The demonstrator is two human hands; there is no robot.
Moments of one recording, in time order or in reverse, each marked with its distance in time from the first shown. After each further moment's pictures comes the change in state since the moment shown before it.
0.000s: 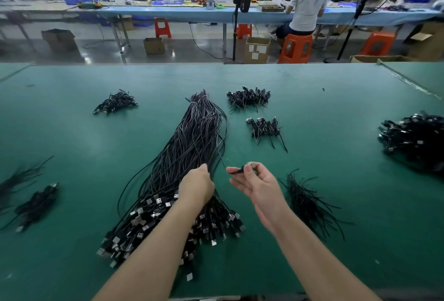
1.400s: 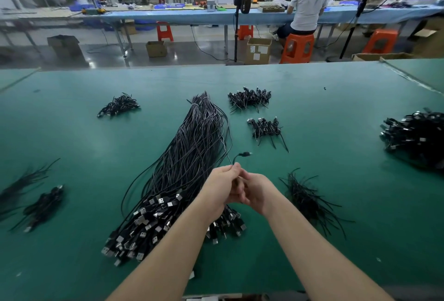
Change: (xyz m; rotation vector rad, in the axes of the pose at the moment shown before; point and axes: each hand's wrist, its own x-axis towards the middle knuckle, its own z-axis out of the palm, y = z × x) left_hand -0.061 0.044 -0.016 -1.319 -0.362 0.116; right_hand 0.036 0.014 -0.006 -0.110 0.036 0.451
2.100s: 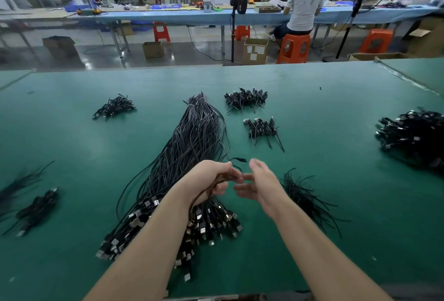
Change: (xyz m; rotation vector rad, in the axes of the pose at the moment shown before) left_hand 0.022 0.021 -0.027 0.160 -0.157 -0.172; right_hand -0.010 -0.010 -0.018 -0.087 0.126 -0.194
